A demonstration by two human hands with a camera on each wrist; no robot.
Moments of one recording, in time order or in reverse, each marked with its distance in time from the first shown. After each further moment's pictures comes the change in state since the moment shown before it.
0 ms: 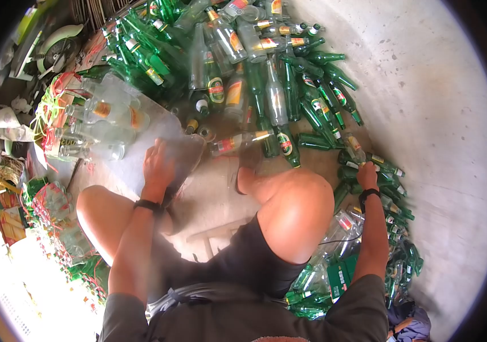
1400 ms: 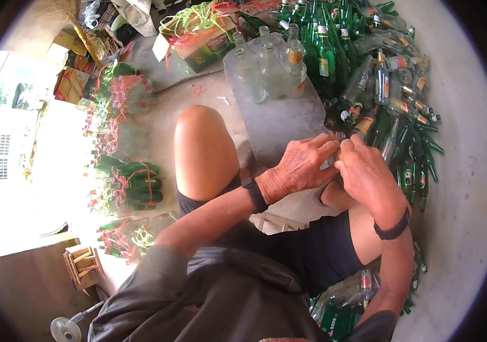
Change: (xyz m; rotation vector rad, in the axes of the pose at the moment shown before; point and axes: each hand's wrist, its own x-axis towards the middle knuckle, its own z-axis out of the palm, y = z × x) left_hand -0.061 0.108 -0.136 -0.430 0.304 0.157; right_hand -0.276 -0.448 -0.257 0.032 -0.025 -1.498
